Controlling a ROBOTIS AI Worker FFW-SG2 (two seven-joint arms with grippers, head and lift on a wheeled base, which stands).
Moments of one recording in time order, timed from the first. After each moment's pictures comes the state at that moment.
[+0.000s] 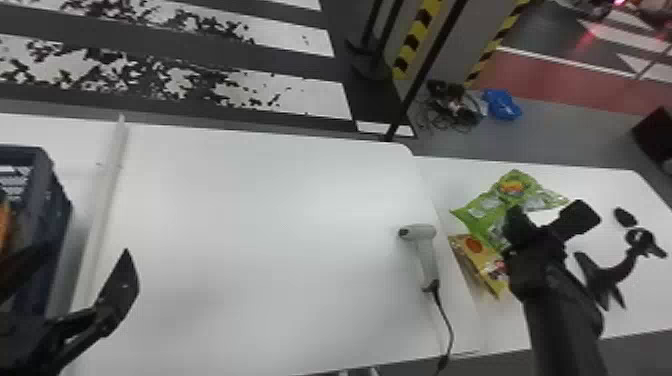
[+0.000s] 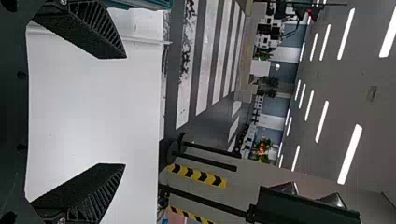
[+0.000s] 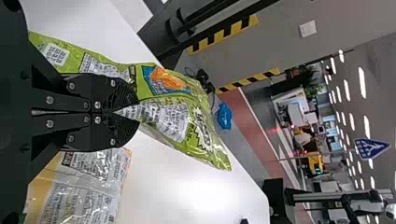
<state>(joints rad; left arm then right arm) 0.75 0.17 -0.07 -2.24 0.21 0.14 -0.11 -0.22 -0.35 -0.53 -0.91 -0.47 0.09 -0.07</state>
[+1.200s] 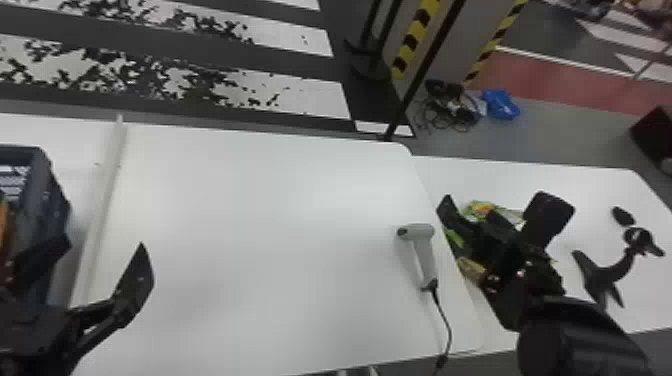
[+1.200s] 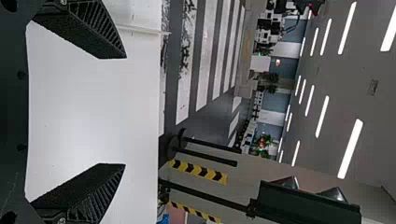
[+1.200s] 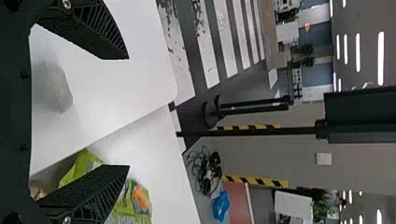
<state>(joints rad) 0.71 0.16 -0.11 -2.22 0.19 0.16 -0.10 0.37 -0.24 -0.37 -1.95 -0.46 0.46 -0.07</state>
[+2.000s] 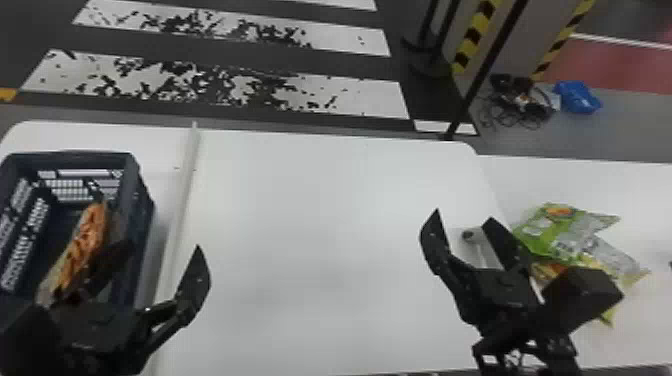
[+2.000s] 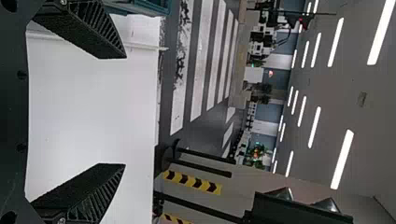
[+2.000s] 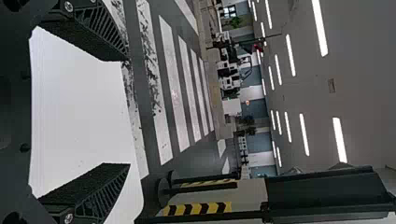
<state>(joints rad) 0.77 0.15 -0.07 -2.22 0.19 0.06 -0.08 0.72 -0.09 -0.04 -2.18 -0.27 -0.01 -0.03</state>
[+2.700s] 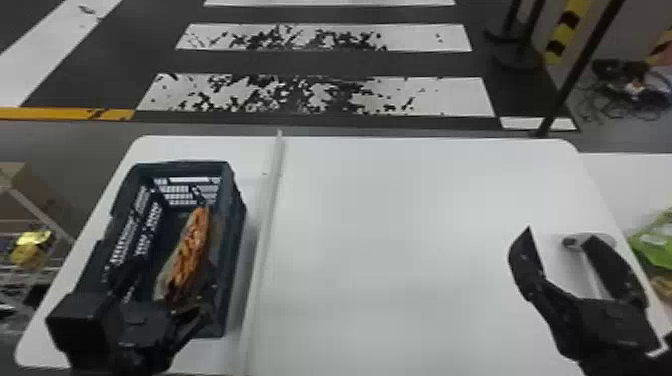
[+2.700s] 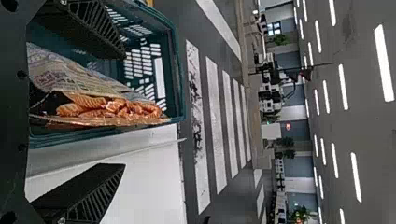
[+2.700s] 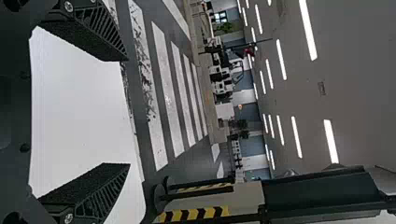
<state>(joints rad) 0.83 0.15 0.09 -2.25 0.07 0.16 0.07 0.74 -0.10 -0.01 -2.09 -0.27 -0.16 -0.01</state>
